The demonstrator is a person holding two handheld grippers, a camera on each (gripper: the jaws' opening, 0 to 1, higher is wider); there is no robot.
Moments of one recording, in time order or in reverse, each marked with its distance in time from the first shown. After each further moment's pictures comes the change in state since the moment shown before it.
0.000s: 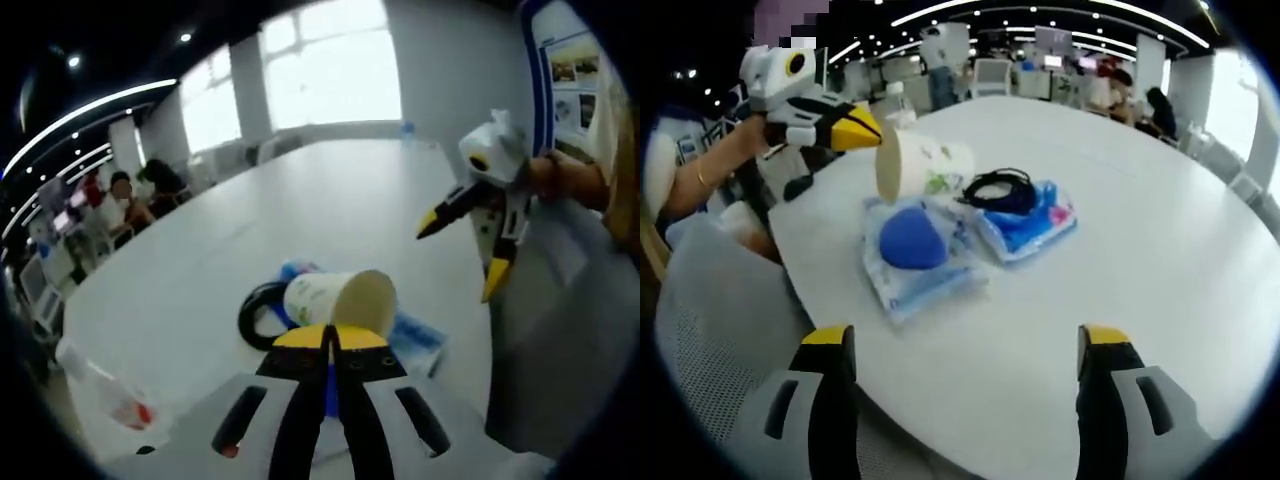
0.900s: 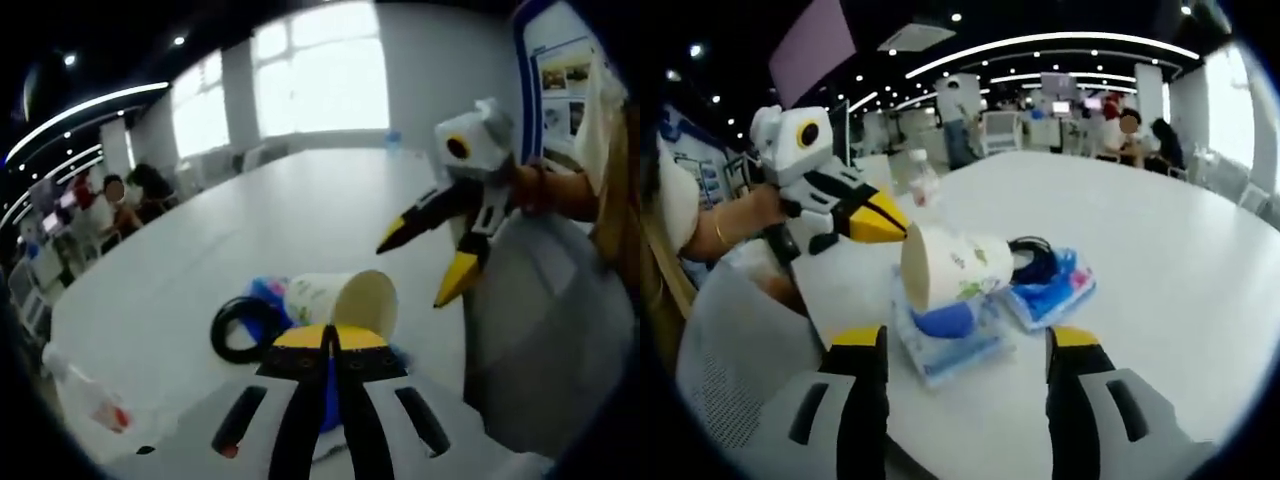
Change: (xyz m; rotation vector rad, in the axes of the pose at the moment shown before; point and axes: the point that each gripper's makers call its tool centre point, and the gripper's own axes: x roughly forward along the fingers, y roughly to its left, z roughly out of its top) left arm 0.005 -0.037 0.018 -0.006 -0.035 -0.060; right arm -0.010 0.025 0.056 -0.004 -0.227 0.068
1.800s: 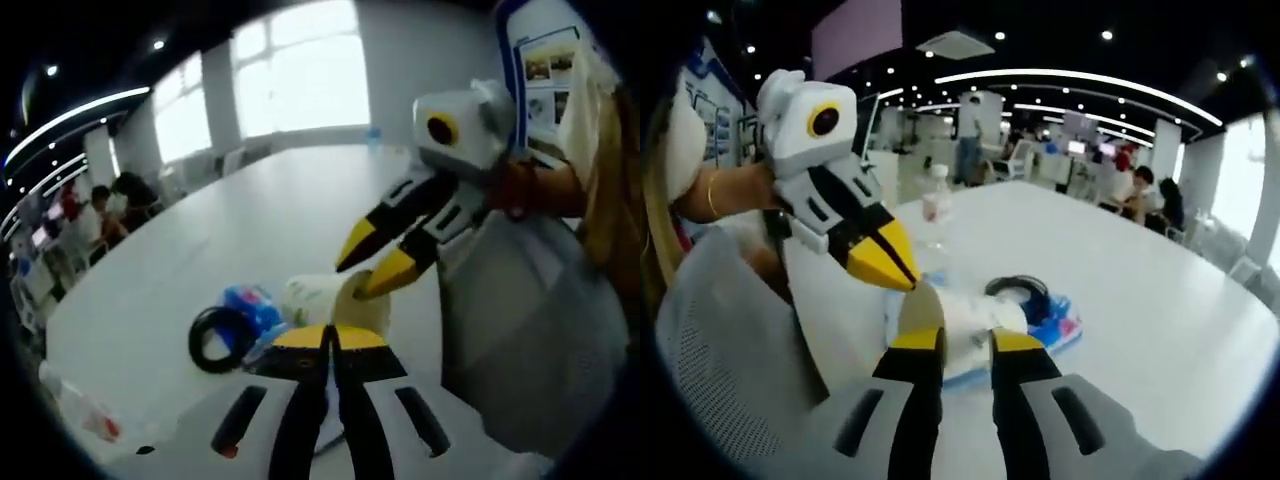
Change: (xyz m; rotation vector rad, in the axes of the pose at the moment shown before) left arm 0.006 -0.036 0.009 0.049 0.015 -0.060; right arm 0.000 0.007 0.030 -0.222 -0.089 -0.066
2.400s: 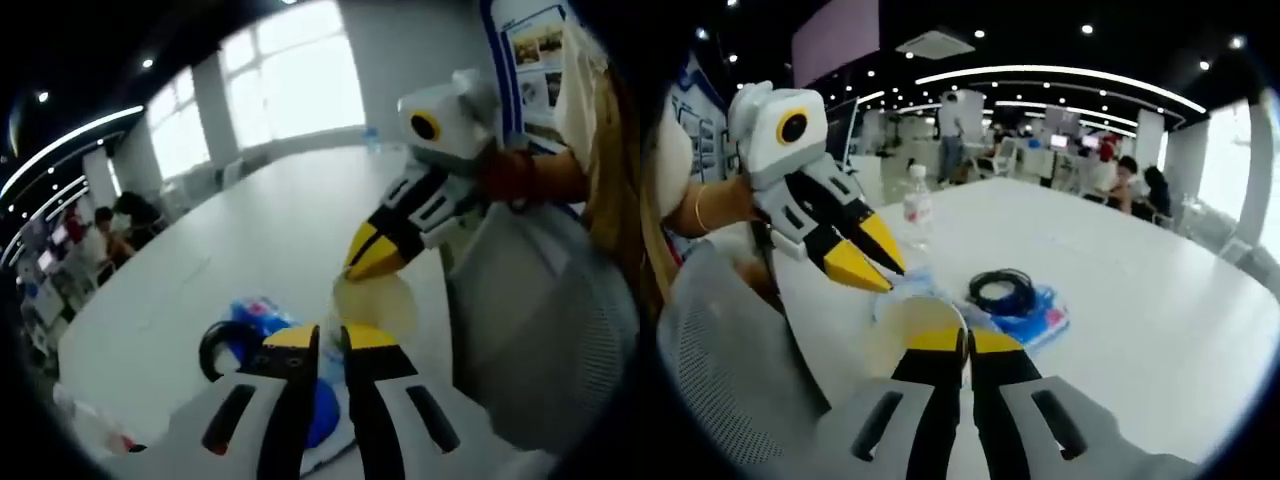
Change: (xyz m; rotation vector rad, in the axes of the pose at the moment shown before) left arm 0.000 0.001 0.009 0.075 -0.023 0.028; right arm -0.008 -0.017 -0.004 0.124 -0.012 -0.043
